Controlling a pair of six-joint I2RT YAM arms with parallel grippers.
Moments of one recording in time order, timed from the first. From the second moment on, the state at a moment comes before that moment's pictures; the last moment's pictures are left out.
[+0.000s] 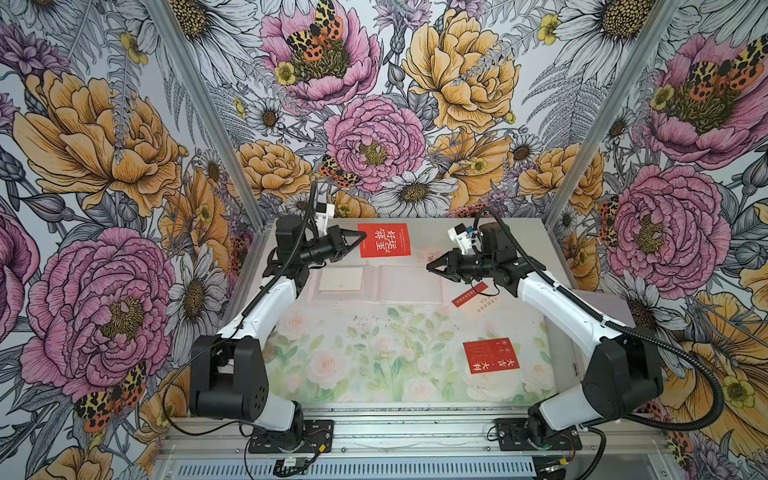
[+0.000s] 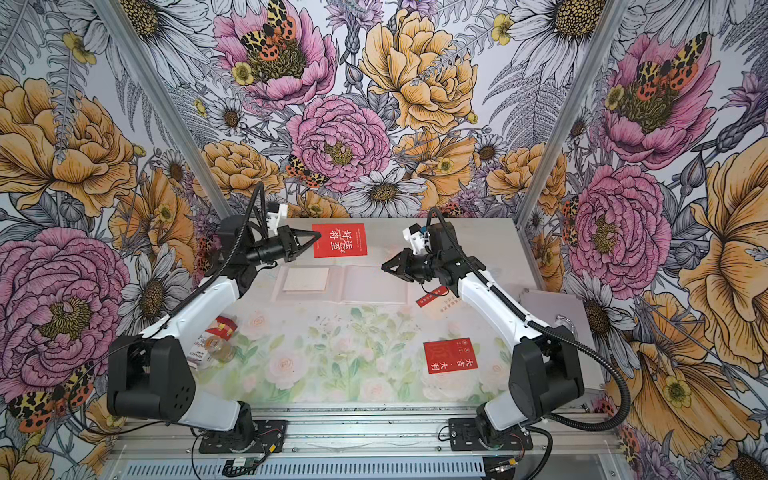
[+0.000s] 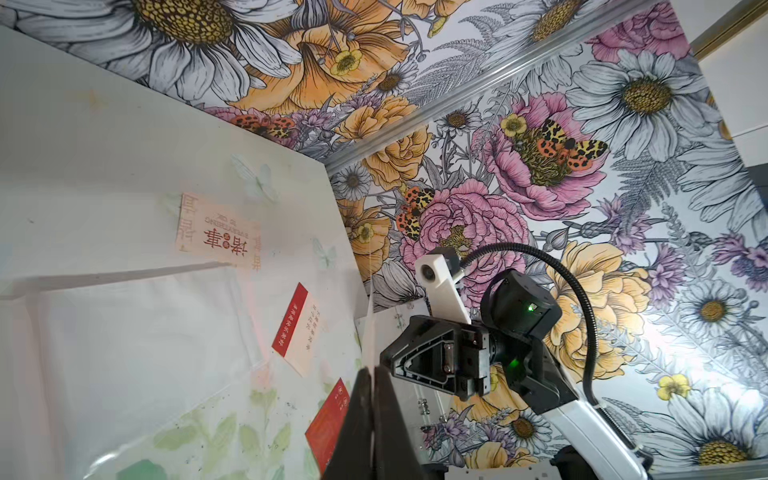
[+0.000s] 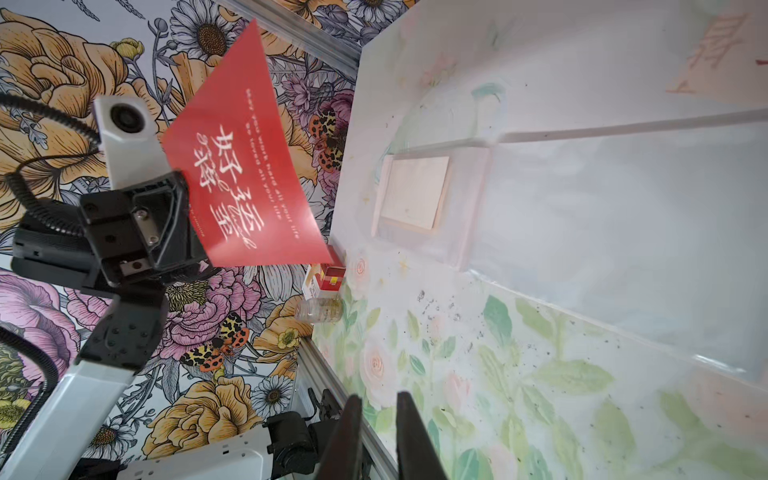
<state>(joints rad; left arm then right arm) -0.07 1.46 1.11 0.06 0.94 -0.86 0.35 1.51 1.21 -0.36 -0.75 0.70</state>
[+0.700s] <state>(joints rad) 0.09 1.55 1.08 -0.23 0.93 -0.67 0.35 1.50 1.16 -0.50 -0.56 0.64</state>
